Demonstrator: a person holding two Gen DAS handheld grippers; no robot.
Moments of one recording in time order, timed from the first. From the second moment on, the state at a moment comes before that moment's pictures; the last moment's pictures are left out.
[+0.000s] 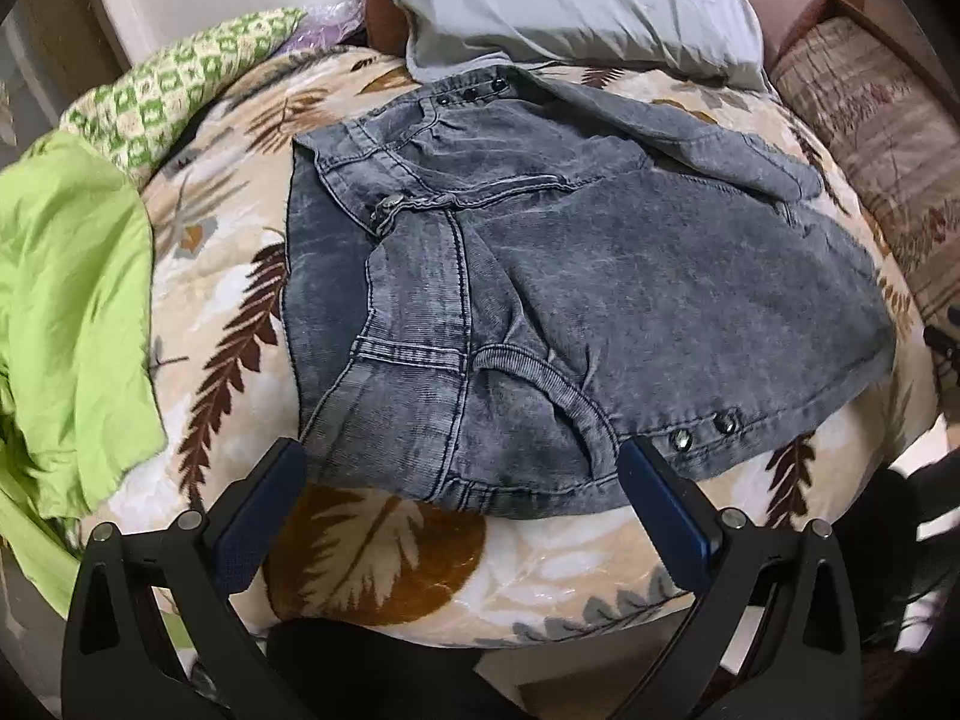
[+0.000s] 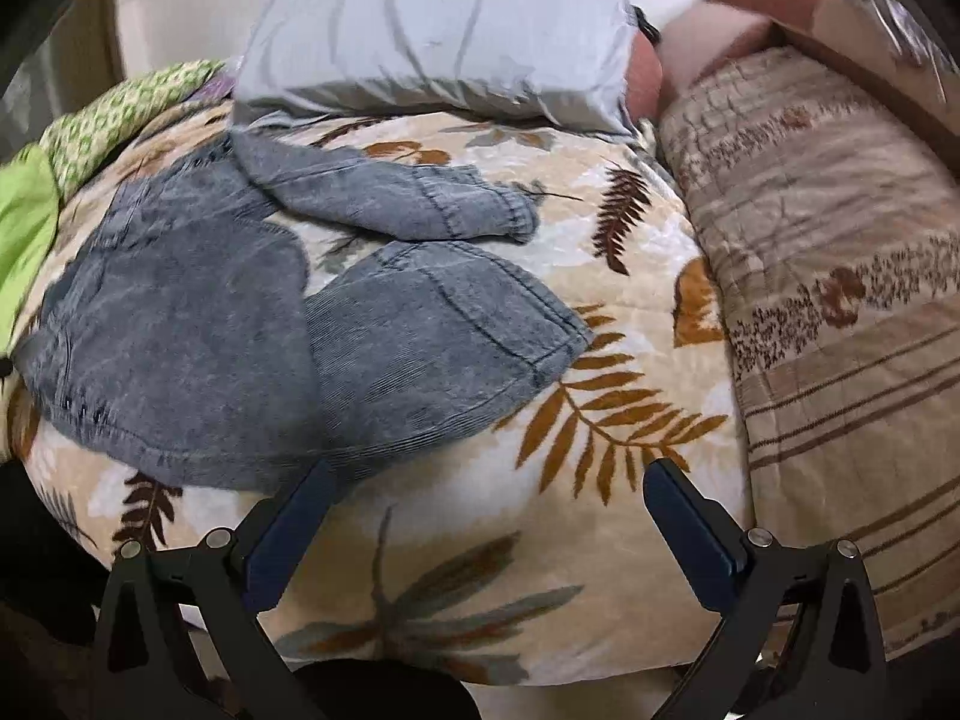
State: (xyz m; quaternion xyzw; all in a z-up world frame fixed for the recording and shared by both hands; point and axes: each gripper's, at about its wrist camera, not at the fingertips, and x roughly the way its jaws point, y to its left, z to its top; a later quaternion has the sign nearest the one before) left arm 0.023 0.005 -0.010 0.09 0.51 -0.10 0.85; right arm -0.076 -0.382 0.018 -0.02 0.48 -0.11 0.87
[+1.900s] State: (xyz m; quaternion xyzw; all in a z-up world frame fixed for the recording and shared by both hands) left arm 0.031 0.066 -0.053 -0.11 0.62 -0.10 0.77; right arm -0.129 -0.525 -0.034 0.27 0.43 -0.19 0.84
